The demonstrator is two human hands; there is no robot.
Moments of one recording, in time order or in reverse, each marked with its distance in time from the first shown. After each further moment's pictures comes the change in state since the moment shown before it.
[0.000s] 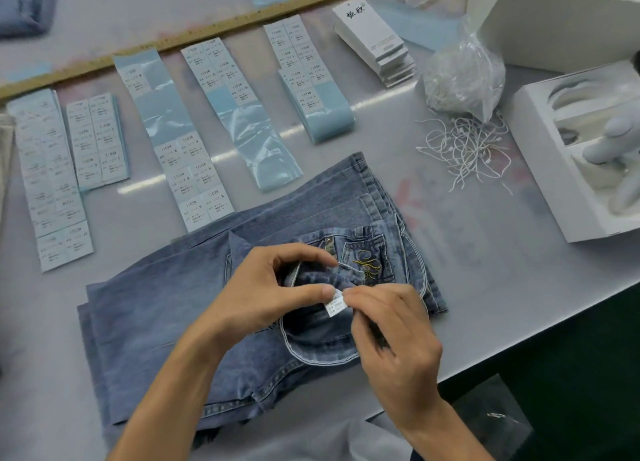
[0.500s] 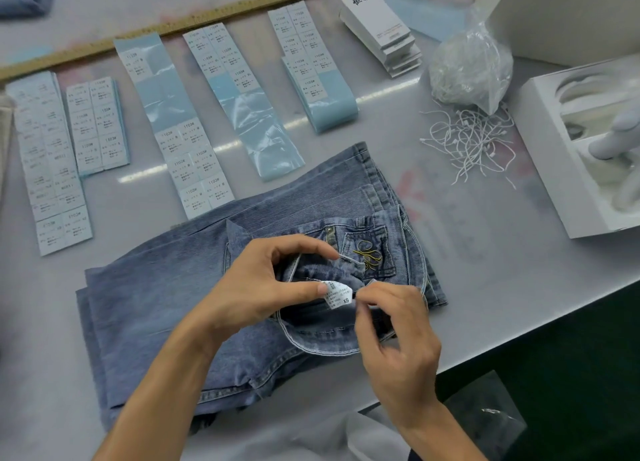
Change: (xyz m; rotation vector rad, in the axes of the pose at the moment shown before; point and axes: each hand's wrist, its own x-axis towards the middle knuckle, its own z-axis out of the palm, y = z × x) left_hand -0.005 -0.006 -0.001 -0.003 -0.044 0.059; right_hand -0.018 0.002 0.000 0.071 0.022 0.121
